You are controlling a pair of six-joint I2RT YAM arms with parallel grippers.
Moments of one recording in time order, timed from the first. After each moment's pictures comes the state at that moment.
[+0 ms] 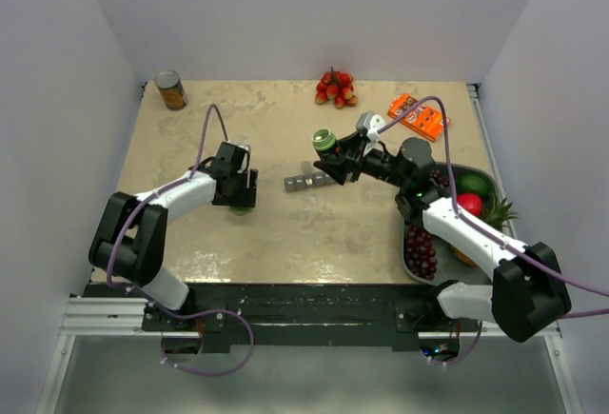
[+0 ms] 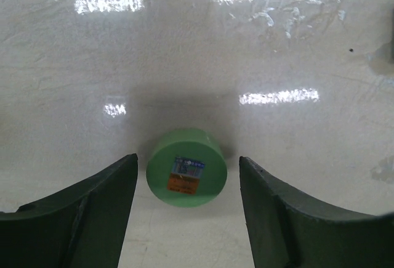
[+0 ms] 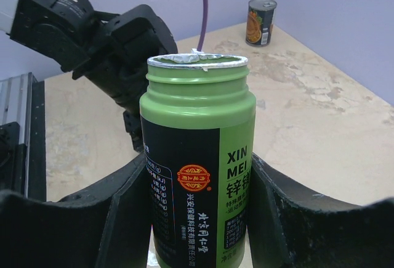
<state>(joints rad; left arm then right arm) -0.35 1.57 0.88 -0.40 -0.07 -0.28 0.48 1.25 0.76 0.57 -0.65 0.09</state>
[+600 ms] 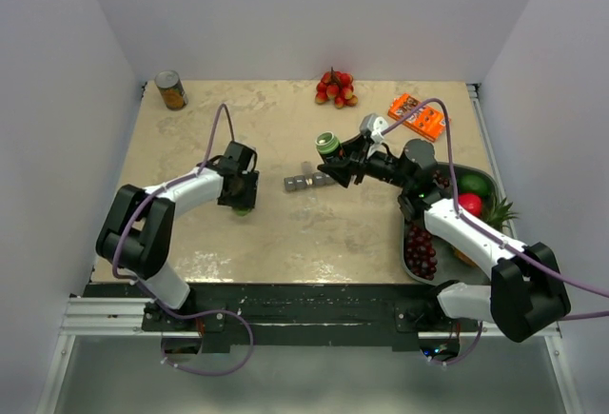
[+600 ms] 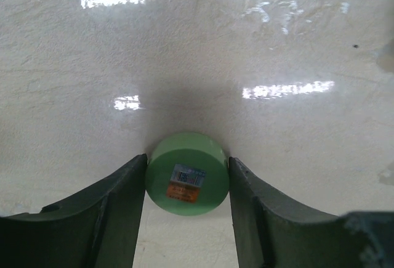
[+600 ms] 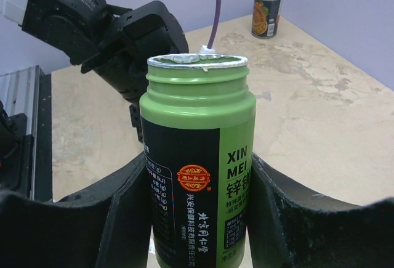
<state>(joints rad) -0.39 1.65 0.93 -0.44 -0.14 -0.28 0.44 1.26 0.73 0.60 -0.69 0.11</state>
